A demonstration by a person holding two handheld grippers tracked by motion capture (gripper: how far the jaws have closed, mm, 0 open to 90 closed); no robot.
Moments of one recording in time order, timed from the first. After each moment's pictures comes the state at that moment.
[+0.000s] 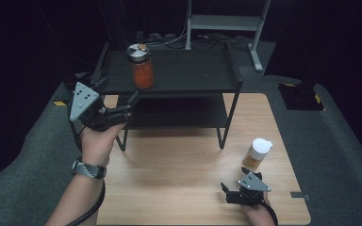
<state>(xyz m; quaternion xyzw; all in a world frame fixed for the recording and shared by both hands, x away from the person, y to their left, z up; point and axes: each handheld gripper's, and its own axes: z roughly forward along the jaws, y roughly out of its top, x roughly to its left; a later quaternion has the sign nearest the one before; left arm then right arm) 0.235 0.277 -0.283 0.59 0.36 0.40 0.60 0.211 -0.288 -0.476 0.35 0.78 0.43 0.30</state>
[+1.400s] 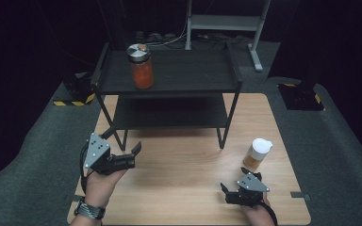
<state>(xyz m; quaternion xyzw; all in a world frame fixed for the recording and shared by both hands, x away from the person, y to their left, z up) 0.193 0.286 -0.376 0.65 0.38 0.36 0.56 0.210 -0.286 -0.476 0.34 0.78 0.42 0.31</state>
